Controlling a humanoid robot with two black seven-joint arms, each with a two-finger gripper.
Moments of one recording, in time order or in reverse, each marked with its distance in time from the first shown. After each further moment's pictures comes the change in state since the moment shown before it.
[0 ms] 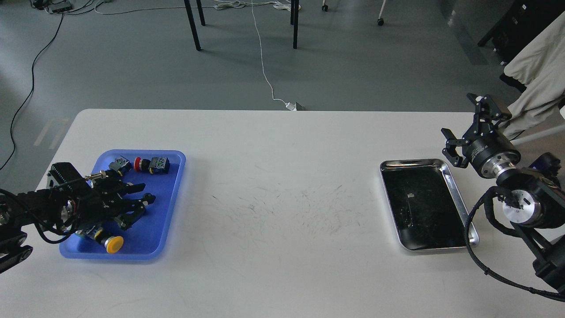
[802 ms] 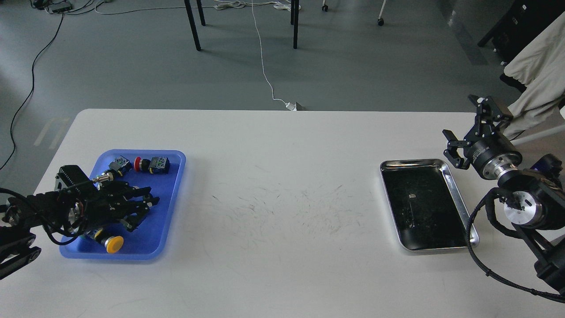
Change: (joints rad) left arm 0.008 -0.046 0.002 0.037 0.004 0.002 0.000; right arm -0.003 -0.002 0.002 0.000 0.000 0.000 0.000
